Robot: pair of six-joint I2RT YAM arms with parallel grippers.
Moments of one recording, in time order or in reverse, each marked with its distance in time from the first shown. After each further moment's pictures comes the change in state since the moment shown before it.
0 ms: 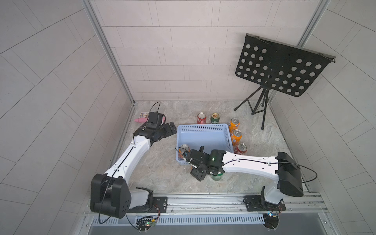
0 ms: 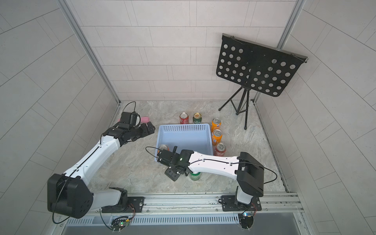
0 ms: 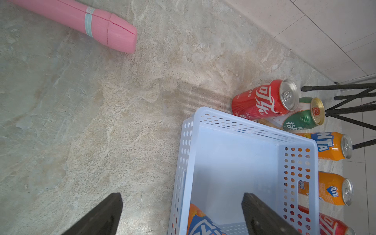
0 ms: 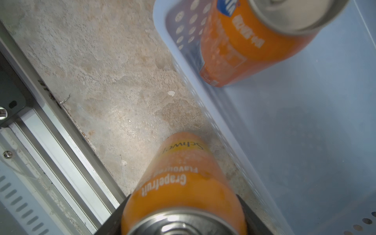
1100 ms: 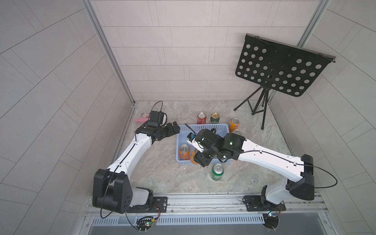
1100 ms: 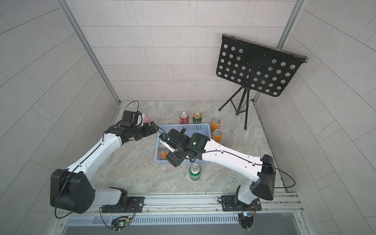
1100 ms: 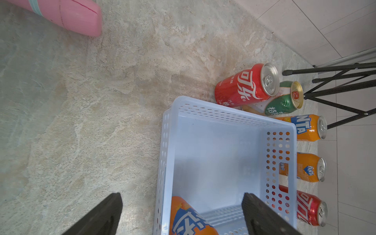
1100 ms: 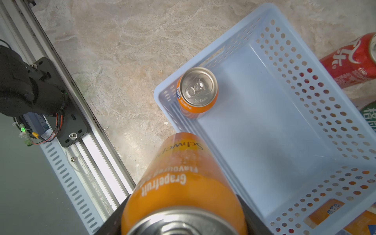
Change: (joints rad) left arm -0.011 0.046 0.022 0.004 0.111 0.007; right arm -0.102 -0.155 0.220 -0.191 -0.060 -0.064
